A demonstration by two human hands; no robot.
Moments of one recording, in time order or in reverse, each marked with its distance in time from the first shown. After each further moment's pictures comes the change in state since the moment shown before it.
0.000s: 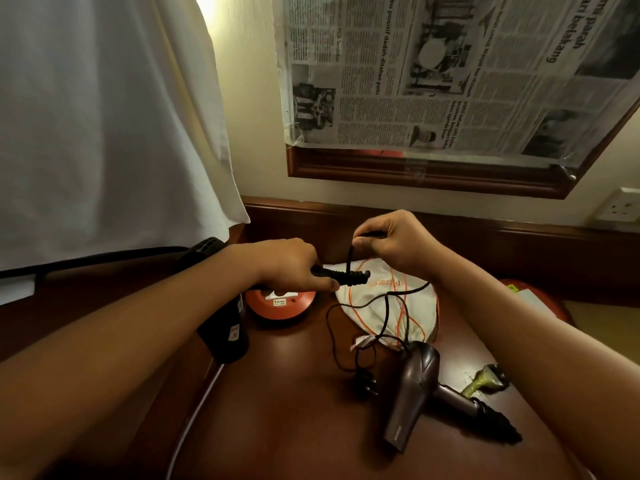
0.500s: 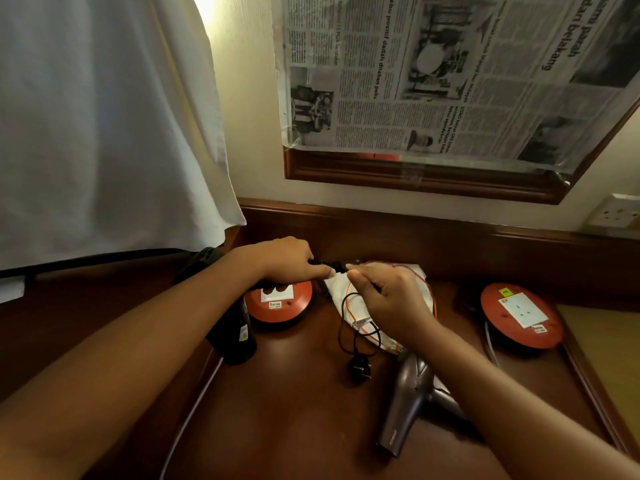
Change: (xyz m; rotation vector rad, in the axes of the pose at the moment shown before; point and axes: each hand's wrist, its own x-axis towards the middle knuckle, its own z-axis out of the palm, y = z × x) left_hand 0.027 -0.015 0.008 -0.141 0.073 -0.050; right_hand -0.057 -0.003 0.057 -0.071 0.346 -0.102
